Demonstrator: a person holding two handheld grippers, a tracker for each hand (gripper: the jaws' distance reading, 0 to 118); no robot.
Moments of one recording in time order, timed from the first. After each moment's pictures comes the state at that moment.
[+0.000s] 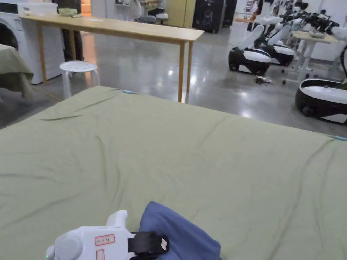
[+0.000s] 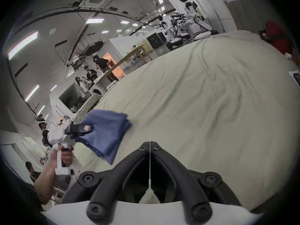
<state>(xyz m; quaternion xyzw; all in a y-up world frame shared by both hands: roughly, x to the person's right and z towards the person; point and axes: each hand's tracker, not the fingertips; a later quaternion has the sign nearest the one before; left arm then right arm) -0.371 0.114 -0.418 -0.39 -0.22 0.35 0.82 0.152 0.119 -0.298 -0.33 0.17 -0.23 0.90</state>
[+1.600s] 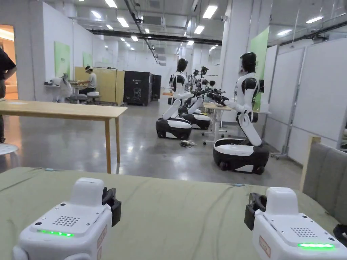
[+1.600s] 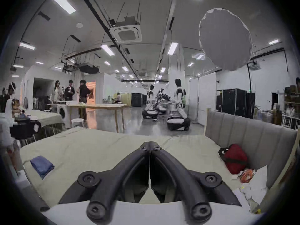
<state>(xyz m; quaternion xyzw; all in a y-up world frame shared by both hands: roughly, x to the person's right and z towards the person) -0.146 0.356 -0.334 -0.05 -0.06 -0.01 1.00 0.200 0.362 -0.307 -0.04 -0.02 0.03 1.00</state>
